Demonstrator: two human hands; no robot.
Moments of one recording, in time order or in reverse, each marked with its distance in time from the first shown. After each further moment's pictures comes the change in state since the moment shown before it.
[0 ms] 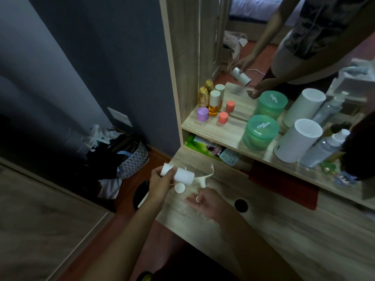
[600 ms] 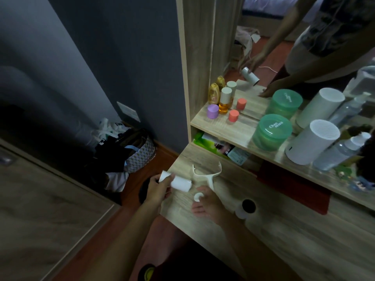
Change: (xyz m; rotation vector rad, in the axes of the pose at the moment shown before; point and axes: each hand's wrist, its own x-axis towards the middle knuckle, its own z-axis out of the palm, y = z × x) left_hand 0.014 -0.035 -0.033 -0.044 0.065 -0.182; right_hand 0.009 0.025 -0.002 -0.691 0.120 -0.146
